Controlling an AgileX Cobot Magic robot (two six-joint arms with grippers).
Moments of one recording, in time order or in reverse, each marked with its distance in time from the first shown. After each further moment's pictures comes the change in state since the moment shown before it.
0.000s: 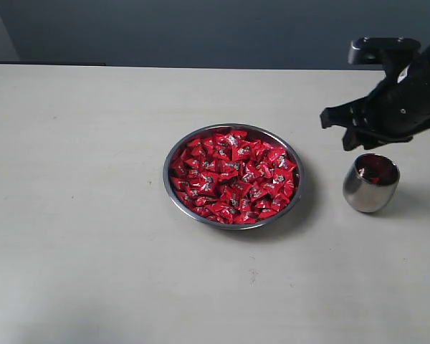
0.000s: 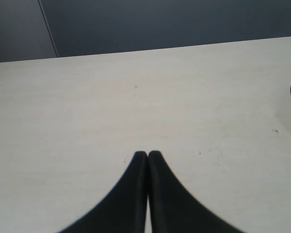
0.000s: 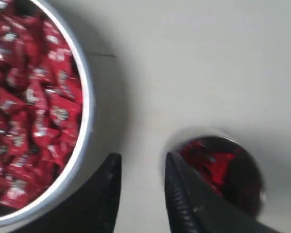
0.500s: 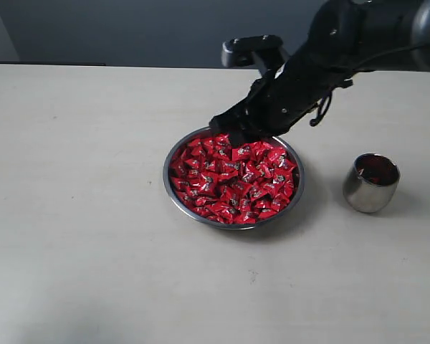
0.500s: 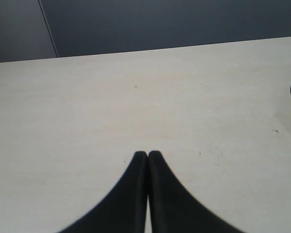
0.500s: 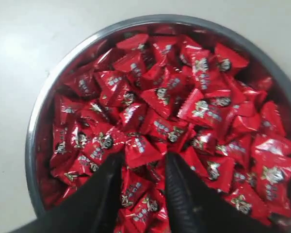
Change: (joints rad) left arm 0.000 0.000 0.000 0.000 0.000 0.000; right arm 0.280 0.246 -0.243 0.229 -0.045 -0.275
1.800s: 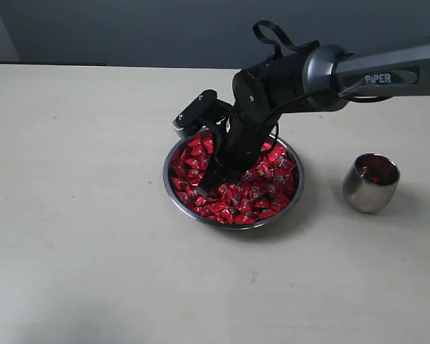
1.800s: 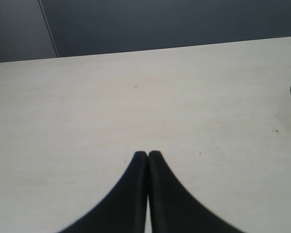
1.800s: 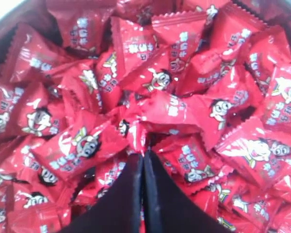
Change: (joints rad) left arm 0.000 0.000 0.000 0.000 0.000 0.000; right arm 0.134 0.224 -0.100 -0.357 -0.010 -0.062
